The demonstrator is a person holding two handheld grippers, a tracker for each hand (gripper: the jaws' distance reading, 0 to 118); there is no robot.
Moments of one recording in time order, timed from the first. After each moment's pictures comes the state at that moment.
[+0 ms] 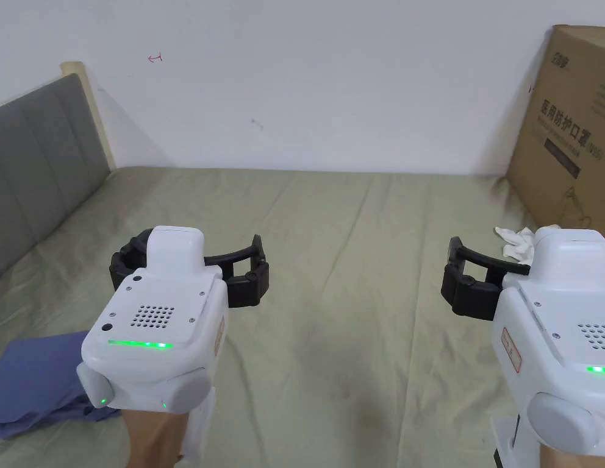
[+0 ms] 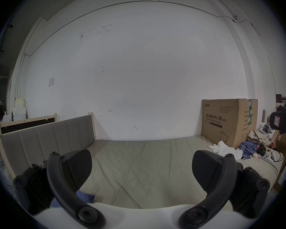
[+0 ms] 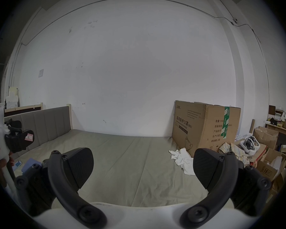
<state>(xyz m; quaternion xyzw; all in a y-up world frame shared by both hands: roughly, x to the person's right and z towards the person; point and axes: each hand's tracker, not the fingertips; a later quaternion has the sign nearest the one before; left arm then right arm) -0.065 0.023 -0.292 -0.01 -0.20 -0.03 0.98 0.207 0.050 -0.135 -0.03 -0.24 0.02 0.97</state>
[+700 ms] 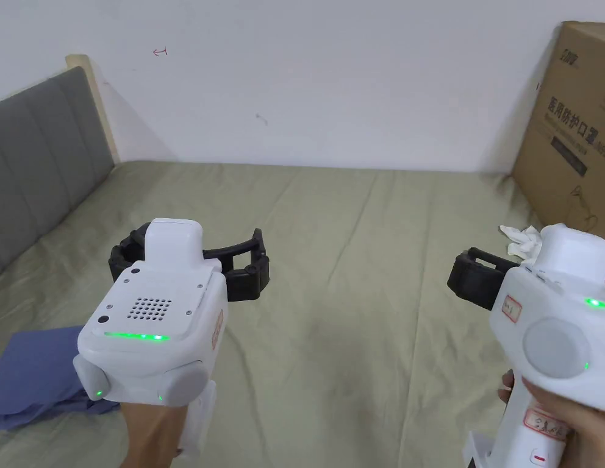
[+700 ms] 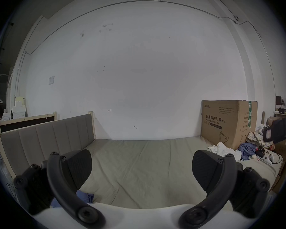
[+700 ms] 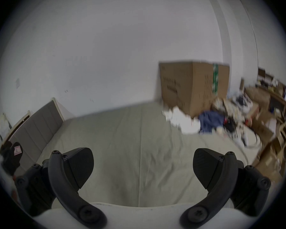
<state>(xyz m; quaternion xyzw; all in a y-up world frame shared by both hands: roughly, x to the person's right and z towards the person) -0.071 0.026 -0.291 -0.01 -0.20 -0.02 0.98 0.220 0.059 -0.160 -0.22 -0.31 -0.16 0.91</state>
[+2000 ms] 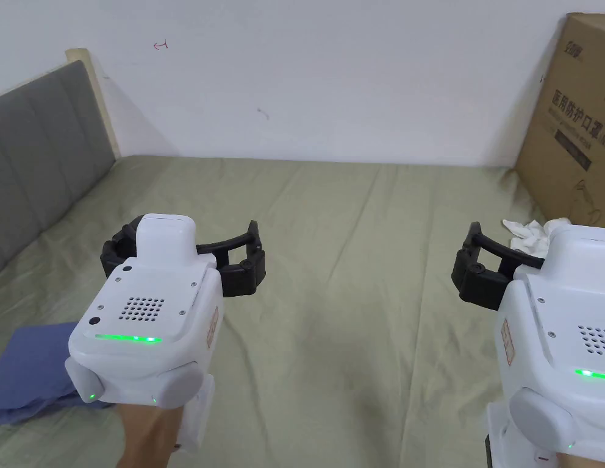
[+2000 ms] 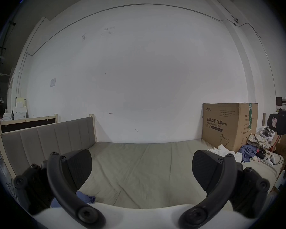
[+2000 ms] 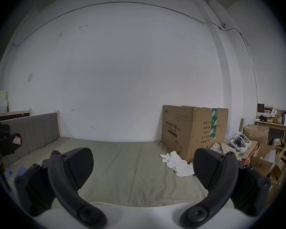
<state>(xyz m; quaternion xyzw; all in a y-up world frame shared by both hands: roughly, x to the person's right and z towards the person) -0.077 0.028 -0.287 0.00 -0.19 -0.02 0.98 0.193 0.046 -0.135 0.00 -0.30 0.02 0.95</state>
